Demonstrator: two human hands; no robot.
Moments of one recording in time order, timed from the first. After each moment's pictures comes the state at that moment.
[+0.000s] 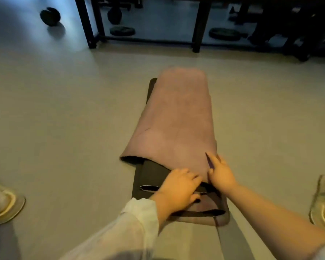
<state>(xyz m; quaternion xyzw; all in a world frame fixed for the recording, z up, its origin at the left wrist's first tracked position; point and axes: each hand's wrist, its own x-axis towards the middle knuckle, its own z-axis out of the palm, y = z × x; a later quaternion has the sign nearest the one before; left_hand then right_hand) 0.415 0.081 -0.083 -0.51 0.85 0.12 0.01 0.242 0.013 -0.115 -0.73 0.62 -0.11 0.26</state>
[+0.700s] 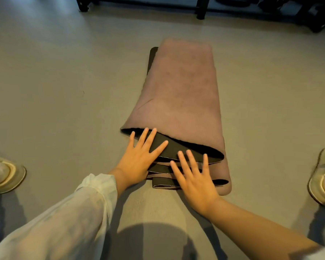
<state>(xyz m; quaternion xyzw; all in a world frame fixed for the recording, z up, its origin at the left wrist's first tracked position) 0.511 0.117 -0.129 -0.59 0.80 -0.02 0.07 0.294 0.129 -0.140 -0.90 0.41 0.14 -0.10</state>
